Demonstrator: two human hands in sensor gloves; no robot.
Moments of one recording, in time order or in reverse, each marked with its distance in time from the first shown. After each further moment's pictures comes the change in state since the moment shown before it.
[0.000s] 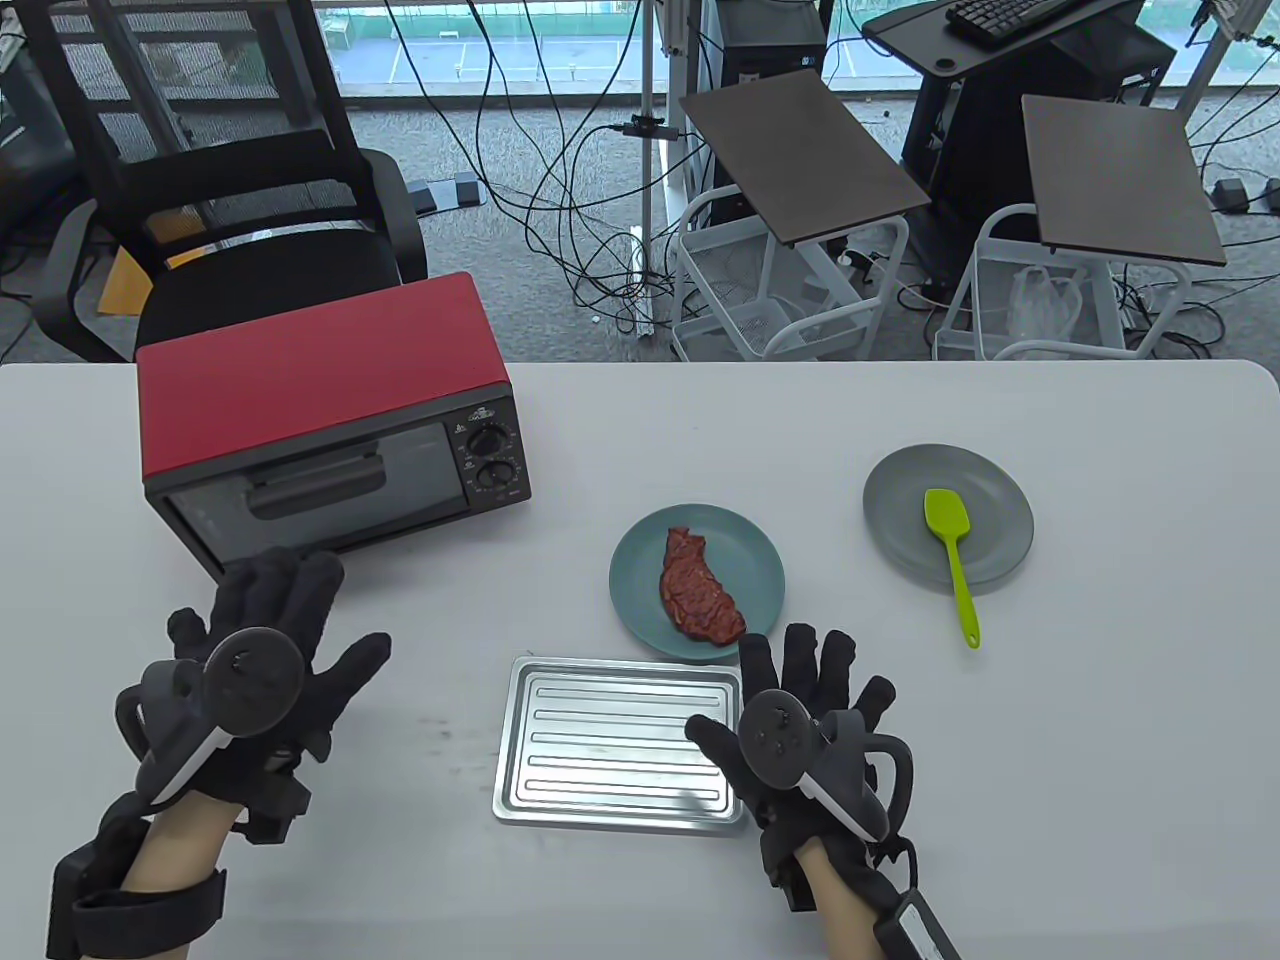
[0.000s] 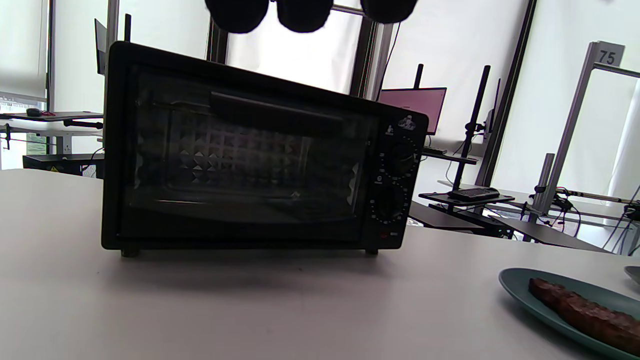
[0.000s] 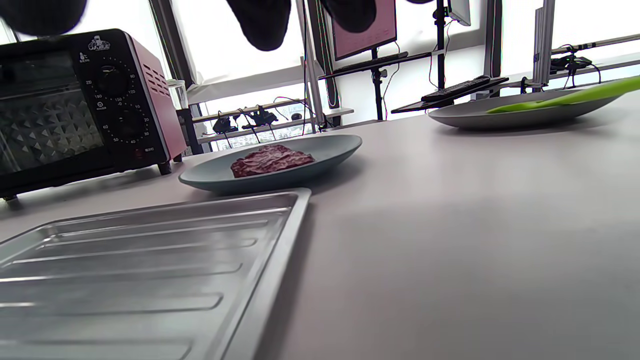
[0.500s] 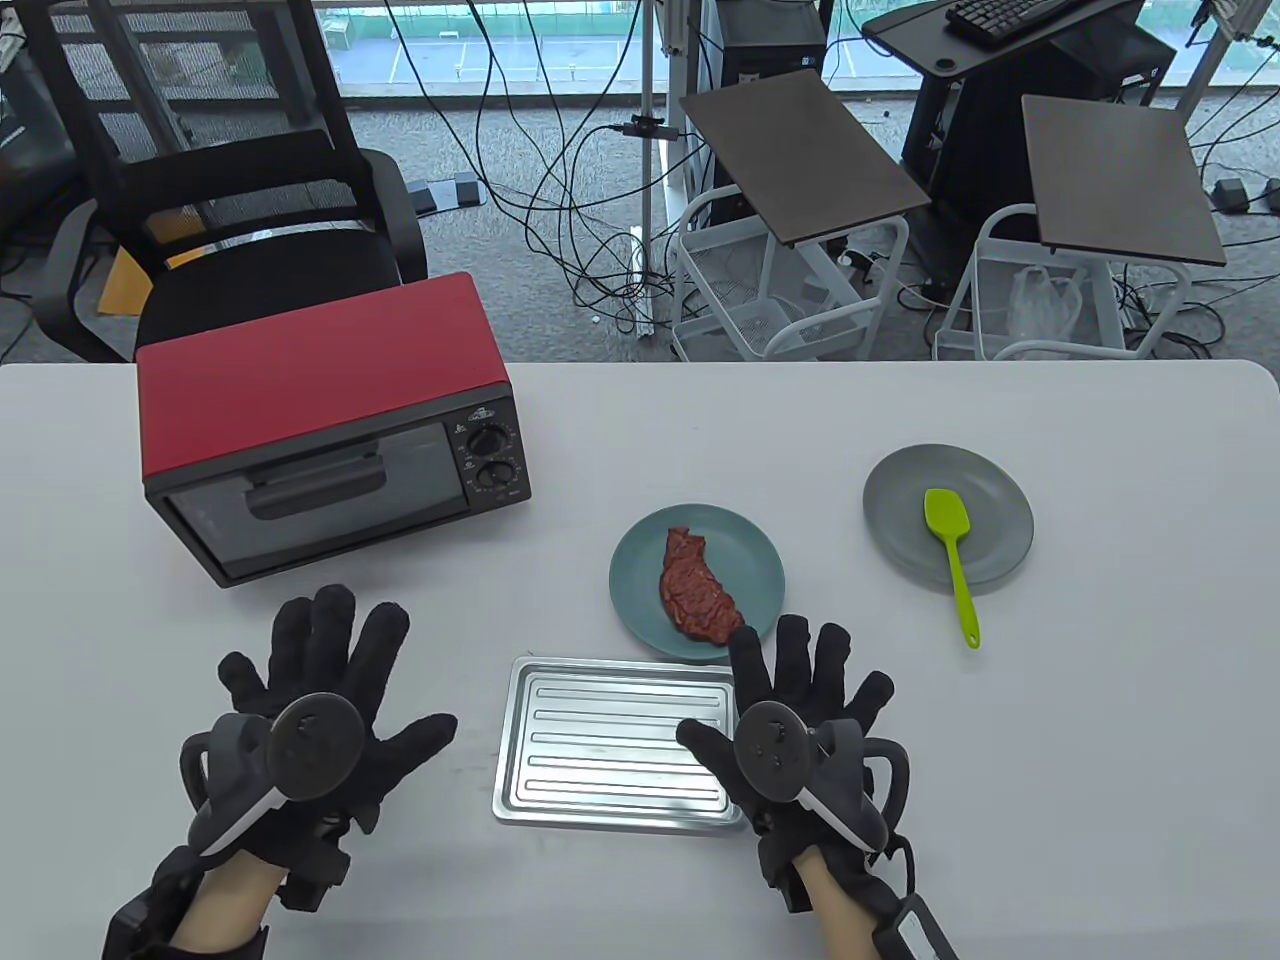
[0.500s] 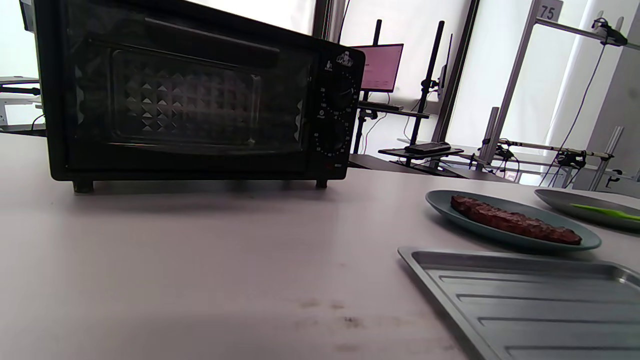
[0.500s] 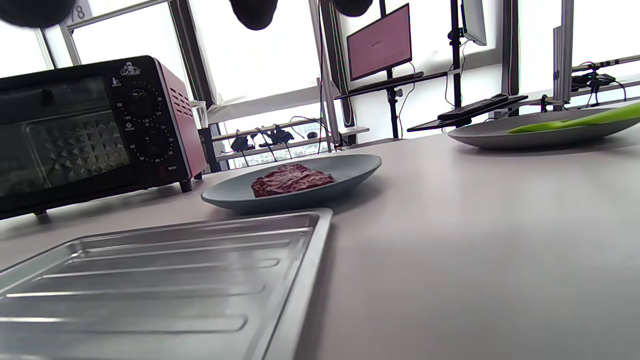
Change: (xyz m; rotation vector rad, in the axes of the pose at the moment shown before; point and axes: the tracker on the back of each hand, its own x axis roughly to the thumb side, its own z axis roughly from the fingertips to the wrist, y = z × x) left_hand 0.032 -0.034 0.029 -0.108 -0.126 -0.059; right_hand 0.006 -0.004 0.007 -0.067 -0.062 -0.017
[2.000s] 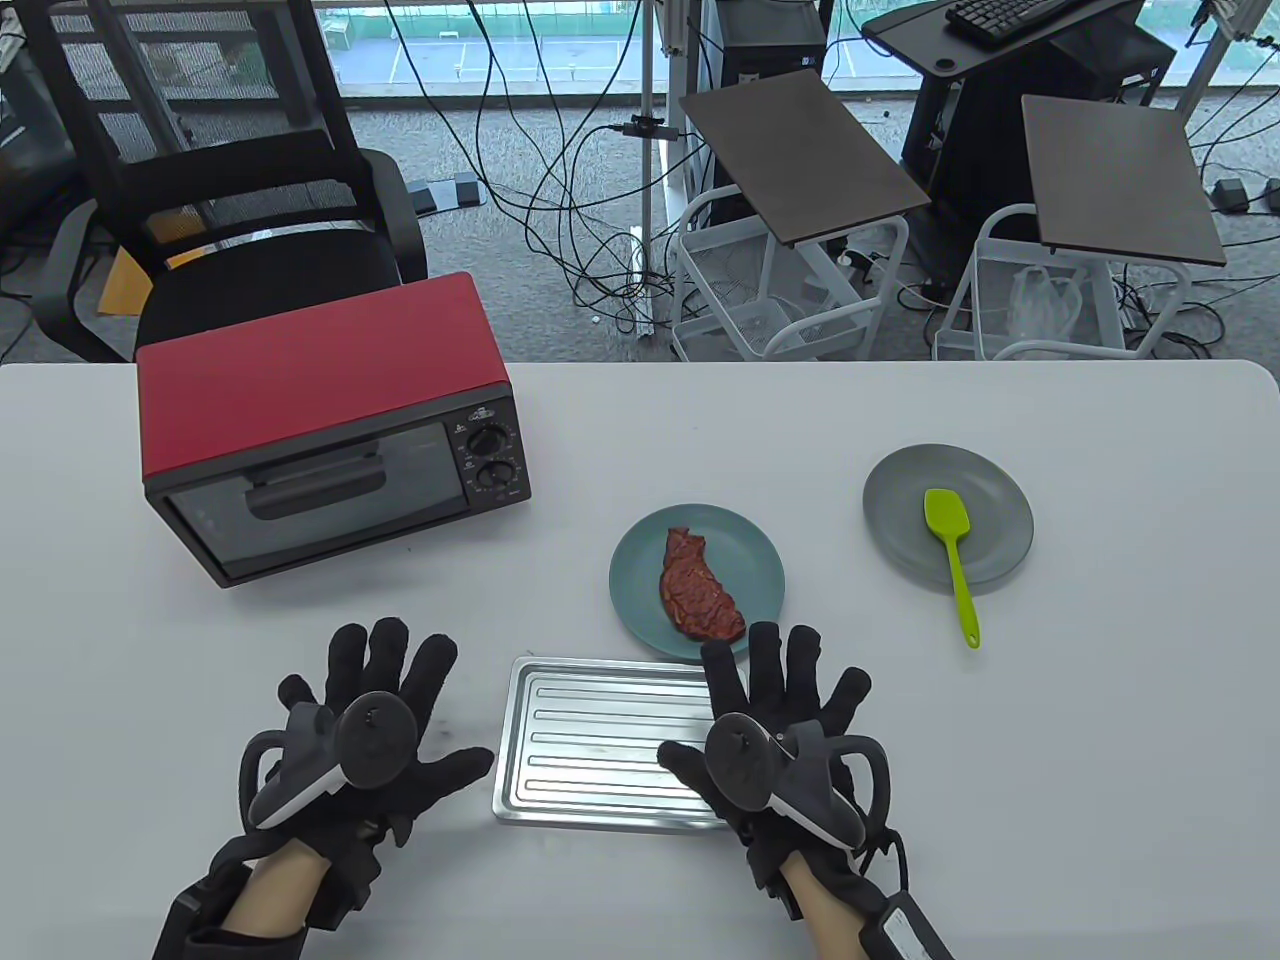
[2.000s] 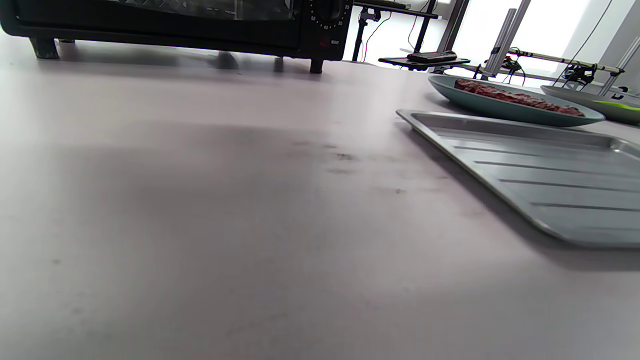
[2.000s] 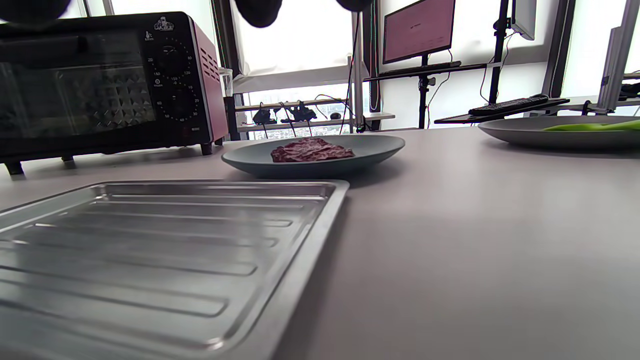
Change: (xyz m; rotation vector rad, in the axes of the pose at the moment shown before) left_hand 0.002 -0.064 -0.018 -0.275 -0.014 0.039; right_hand 0.014 0.012 -0.001 0.073 -0.078 0.106
